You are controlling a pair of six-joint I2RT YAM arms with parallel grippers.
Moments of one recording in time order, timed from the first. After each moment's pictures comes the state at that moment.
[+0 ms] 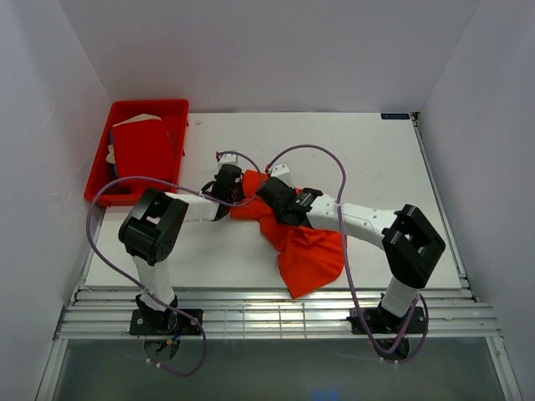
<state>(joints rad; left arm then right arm) -0.49 1.88 0.93 0.33 -0.31 -0.41 0.96 1.72 1.24 -0.53 0.51 0.45</state>
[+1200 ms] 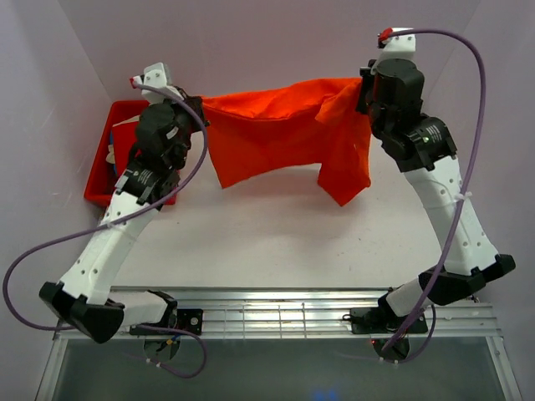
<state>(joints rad) -0.47 1.28 1.48 -0.15 -0.44 -0.35 0.52 1.50 2.02 -0.71 0.55 0.10</state>
